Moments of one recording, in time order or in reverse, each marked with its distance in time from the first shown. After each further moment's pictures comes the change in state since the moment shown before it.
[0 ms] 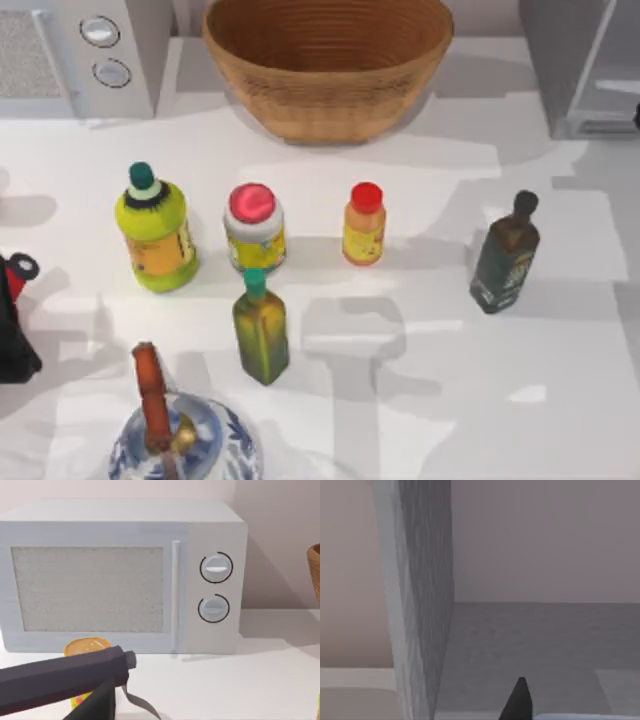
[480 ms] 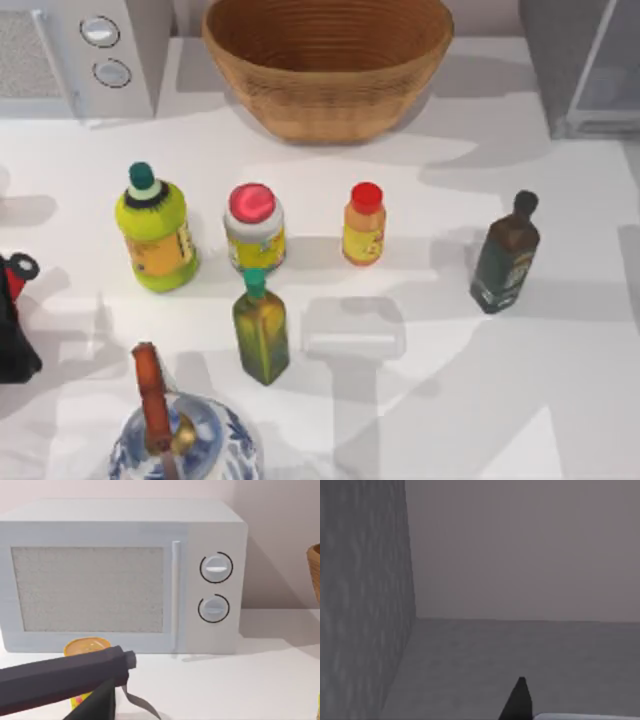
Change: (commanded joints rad) left arm 0.000 0.000 0.000 0.000 0.000 0.000; right arm -0.088 0.322 0.412 -0.117 -0.098 -0.011
